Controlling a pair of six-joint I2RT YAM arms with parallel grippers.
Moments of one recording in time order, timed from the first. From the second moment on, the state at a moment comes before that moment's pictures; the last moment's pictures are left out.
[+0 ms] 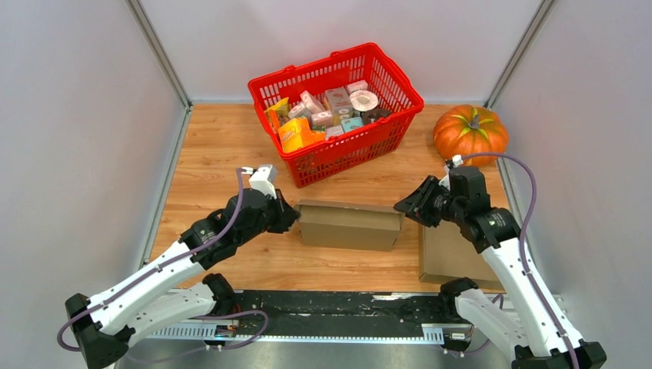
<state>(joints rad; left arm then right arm) -0.85 0.79 0.74 -0.47 -0.17 -0.70 0.31 0.82 0.89 -0.78 -0.30 0.89</state>
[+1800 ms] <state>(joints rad) -0.82 0.79 0.66 -0.30 0.14 -0.68 0.35 0.60 0.68 -0.60 -0.48 0.63</state>
